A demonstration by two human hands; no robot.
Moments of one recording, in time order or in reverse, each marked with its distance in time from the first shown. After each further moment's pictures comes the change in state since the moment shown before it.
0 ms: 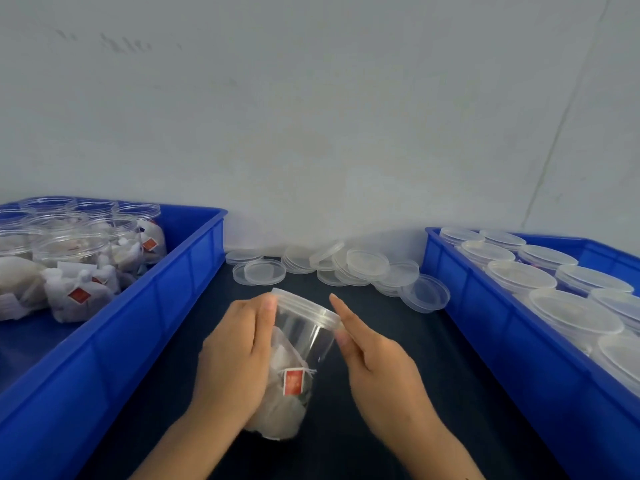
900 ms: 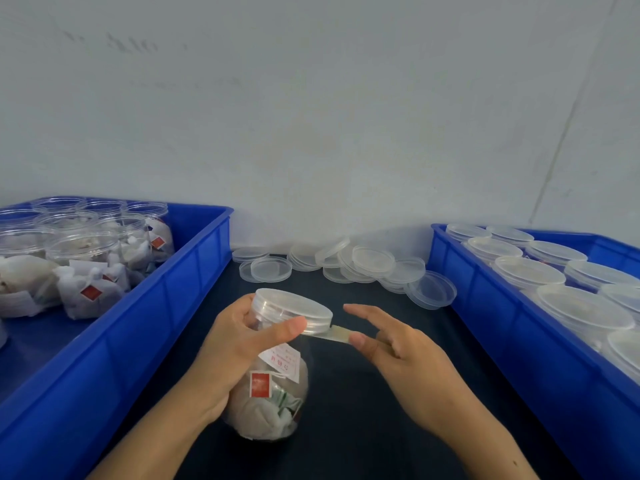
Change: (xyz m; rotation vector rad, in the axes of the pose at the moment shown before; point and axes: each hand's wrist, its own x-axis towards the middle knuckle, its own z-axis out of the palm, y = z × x) left_hand 0.012 -0.008 -0.016 -0.516 -0.296 -0.300; right_hand 0.002 0.009 -0.026 0.033 -0.145 0.068
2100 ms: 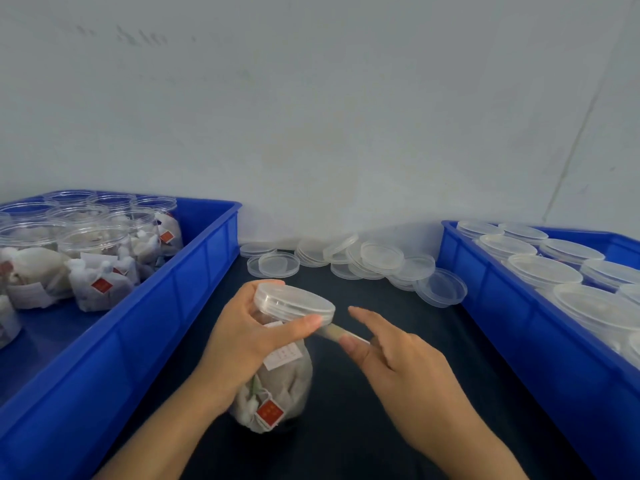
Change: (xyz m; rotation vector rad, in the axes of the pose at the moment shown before) left_hand 0.002 -0.004 -0.001 0.088 0.088 0.128; right_hand -0.010 -0.022 0.013 -0.123 0.052 -0.058
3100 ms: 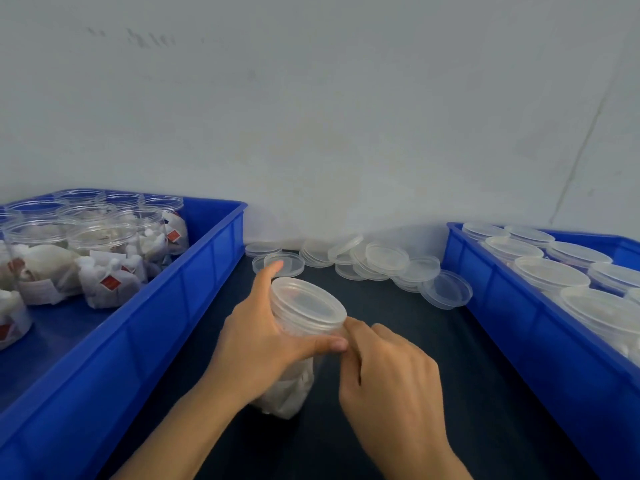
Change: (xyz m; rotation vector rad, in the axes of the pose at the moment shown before) left_hand -0.001 0.000 0.003 0.396 0.014 0.121; right_hand -0.002 -0.025 0.026 -0.249 0.412 -0.101
